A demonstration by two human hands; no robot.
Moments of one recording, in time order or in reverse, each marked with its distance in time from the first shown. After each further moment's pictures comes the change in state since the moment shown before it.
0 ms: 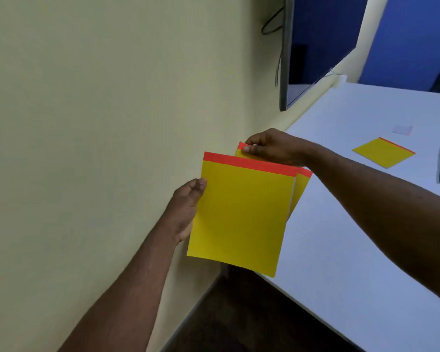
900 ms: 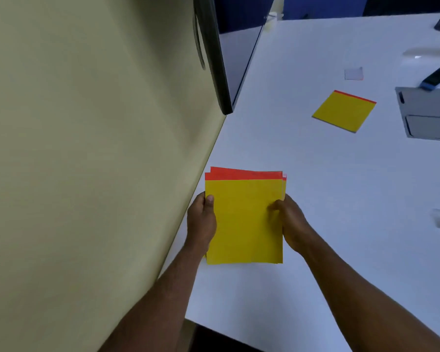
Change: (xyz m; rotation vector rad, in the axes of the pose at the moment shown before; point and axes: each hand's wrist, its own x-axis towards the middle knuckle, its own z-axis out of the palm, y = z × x) left_hand 0.297 -0.120 0.135 0.379 -0.038 -0.038; right_hand 0.031 0.264 0.059 1.135 0.793 0.738
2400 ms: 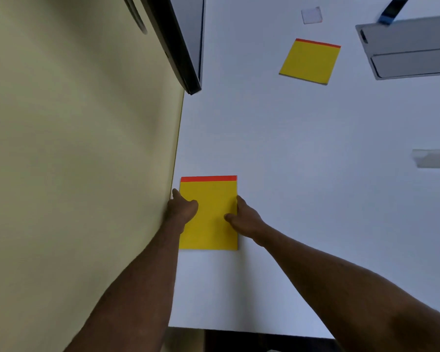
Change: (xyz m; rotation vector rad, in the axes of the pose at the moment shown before) left_hand 0.114 -0.067 -0.010 0.644 -0.329 -0.378; right_hand 0.052 0.074 0.073 -0.583 0.033 0.150
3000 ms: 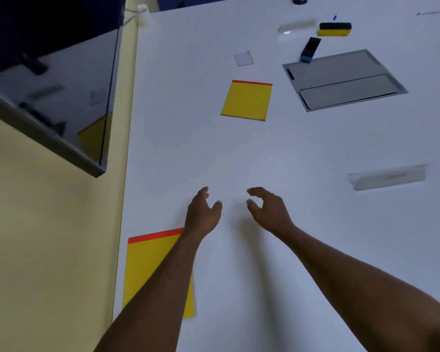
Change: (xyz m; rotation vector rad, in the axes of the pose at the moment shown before) left_hand -0.029 0.194 0.106 -0.004 -0.099 0.491; right_hand 0.019 0.037 -0.206 -0.073 0.569 -0.224
